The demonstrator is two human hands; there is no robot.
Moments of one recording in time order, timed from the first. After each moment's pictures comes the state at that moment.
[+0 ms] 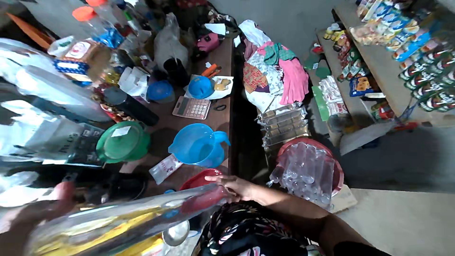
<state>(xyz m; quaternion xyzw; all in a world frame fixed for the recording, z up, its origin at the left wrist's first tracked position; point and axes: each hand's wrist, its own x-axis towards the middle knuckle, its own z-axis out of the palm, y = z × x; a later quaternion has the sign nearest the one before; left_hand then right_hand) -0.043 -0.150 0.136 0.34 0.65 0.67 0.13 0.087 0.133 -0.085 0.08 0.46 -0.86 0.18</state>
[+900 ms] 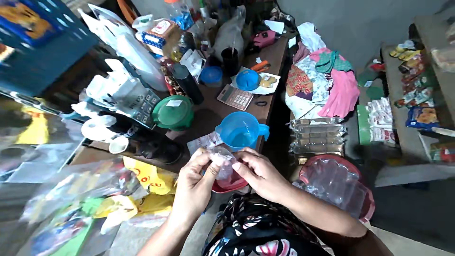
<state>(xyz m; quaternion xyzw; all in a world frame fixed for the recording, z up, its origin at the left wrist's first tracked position) -0.005 -0.066 0.079 0.27 0.75 0.61 0.06 0.065 0.110 0.052 -0.03 0.78 -0.62 -0.06</state>
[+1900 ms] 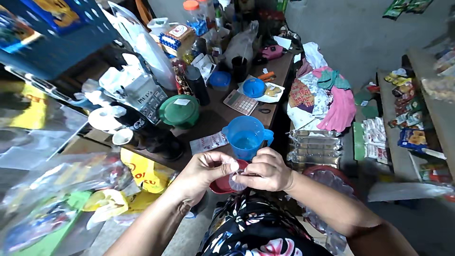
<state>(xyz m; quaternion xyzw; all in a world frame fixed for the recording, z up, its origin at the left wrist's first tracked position) -0.022 -0.079 0.108 0.15 0.65 0.66 0.35 0.035 0.133 0.030 -0.38 0.78 -0.20 -0.47</state>
